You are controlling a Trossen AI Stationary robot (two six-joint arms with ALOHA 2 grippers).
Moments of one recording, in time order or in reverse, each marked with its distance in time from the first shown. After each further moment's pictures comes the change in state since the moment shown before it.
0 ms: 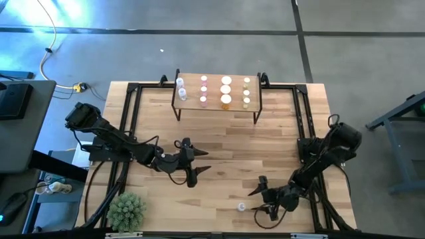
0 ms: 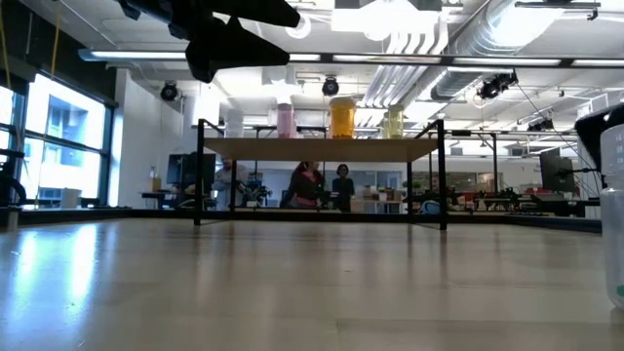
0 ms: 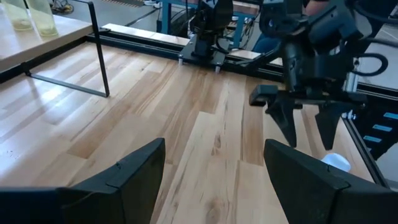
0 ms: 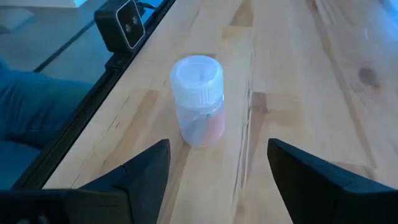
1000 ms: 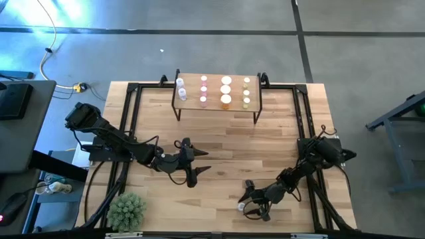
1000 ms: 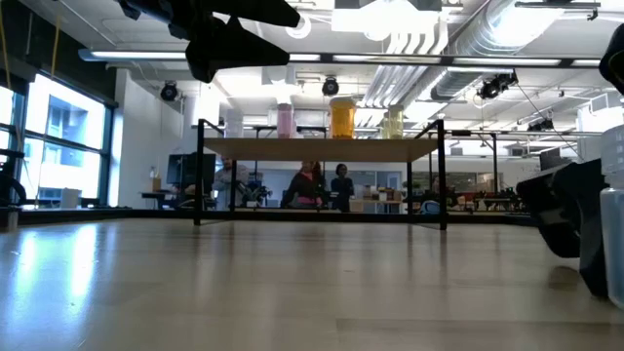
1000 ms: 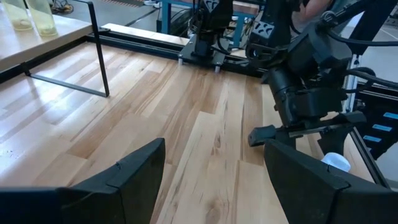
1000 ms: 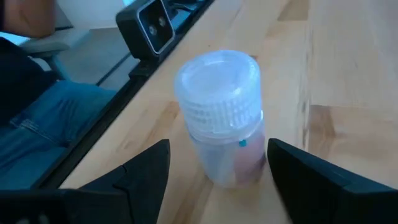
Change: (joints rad) left arm 0.000 0.000 0.000 0.000 0.000 0.000; right arm -0.153 0.289 0.038 0.420 -0.324 -0.077
